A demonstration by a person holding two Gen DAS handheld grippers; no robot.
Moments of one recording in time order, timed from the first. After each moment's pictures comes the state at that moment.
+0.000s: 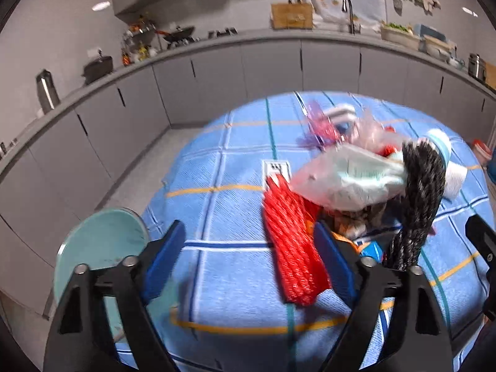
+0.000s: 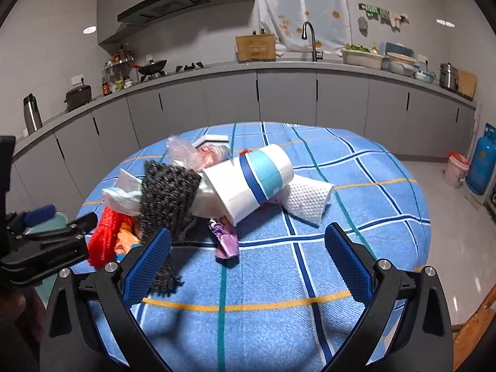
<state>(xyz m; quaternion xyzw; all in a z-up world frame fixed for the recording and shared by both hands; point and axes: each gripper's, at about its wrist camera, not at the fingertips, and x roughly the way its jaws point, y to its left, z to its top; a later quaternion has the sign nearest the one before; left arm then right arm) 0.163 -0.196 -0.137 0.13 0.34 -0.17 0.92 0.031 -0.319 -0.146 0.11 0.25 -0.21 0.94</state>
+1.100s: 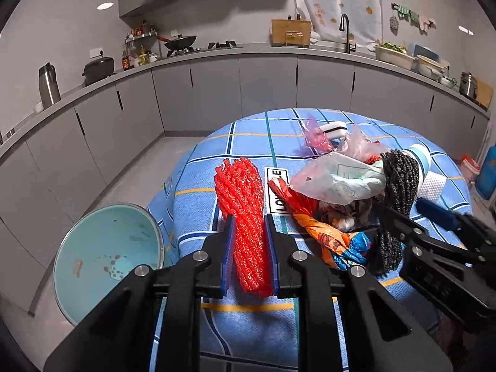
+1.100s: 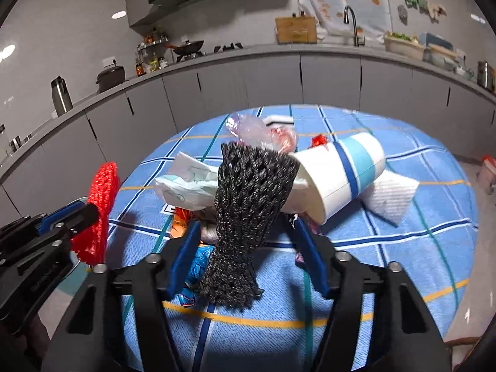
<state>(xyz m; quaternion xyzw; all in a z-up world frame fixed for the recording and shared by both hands) 0.135 -0.161 -0.120 0.09 0.31 -0.19 0.93 0.076 -0.283 -0.148 0.12 0.29 -0.11 0.94</state>
